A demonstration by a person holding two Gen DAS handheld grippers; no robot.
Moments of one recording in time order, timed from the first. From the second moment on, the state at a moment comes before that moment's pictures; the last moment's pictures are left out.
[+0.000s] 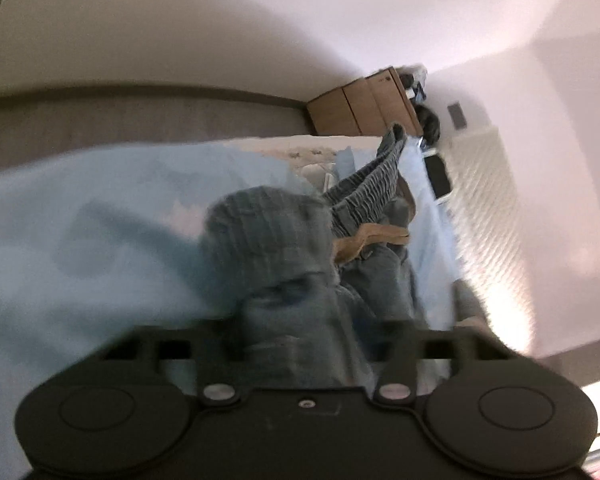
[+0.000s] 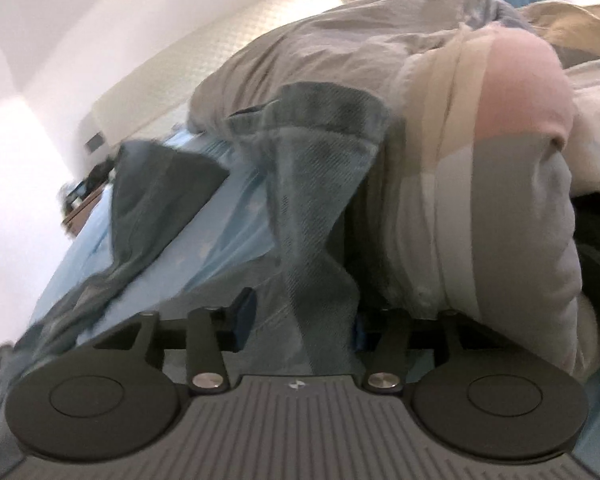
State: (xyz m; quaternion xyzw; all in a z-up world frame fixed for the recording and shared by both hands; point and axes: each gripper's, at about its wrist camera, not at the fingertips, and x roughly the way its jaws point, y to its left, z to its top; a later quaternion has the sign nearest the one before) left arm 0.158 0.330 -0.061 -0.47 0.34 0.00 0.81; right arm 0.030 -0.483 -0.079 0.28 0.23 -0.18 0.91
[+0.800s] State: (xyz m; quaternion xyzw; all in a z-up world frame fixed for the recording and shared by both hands) left arm 0.141 0.346 -0.058 -0.45 0.33 0.00 0.83; right arm -0.038 -0.499 -0.144 0.45 0.22 -0.20 0.84
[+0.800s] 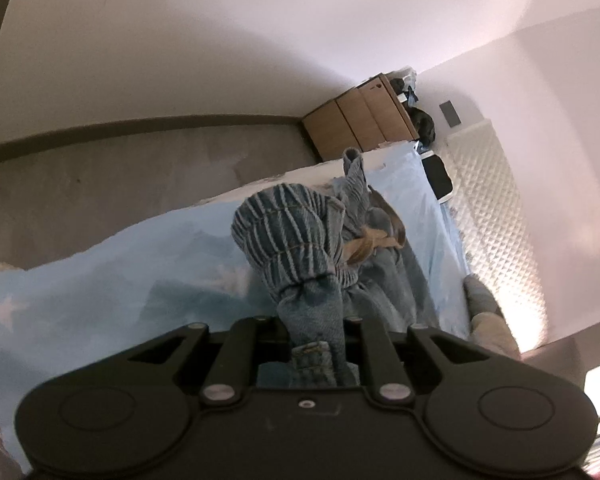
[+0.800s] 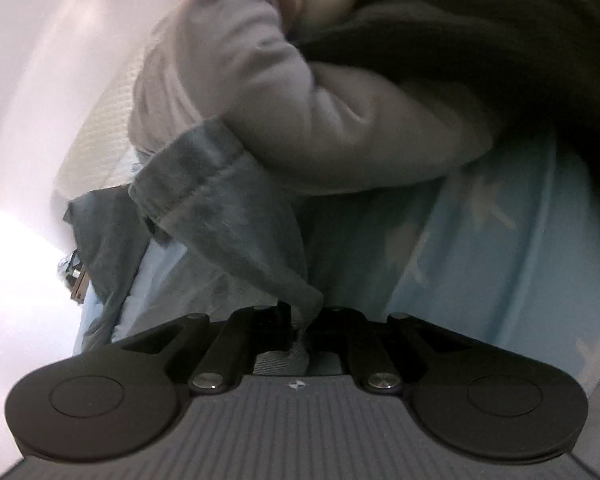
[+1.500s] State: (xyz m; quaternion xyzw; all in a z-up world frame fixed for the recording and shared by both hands) left arm 0.084 0.189 0.043 -0.15 0.24 0.00 0.96; right arm -0.055 -0.446 -0.064 0.17 0.16 -0.17 0.96
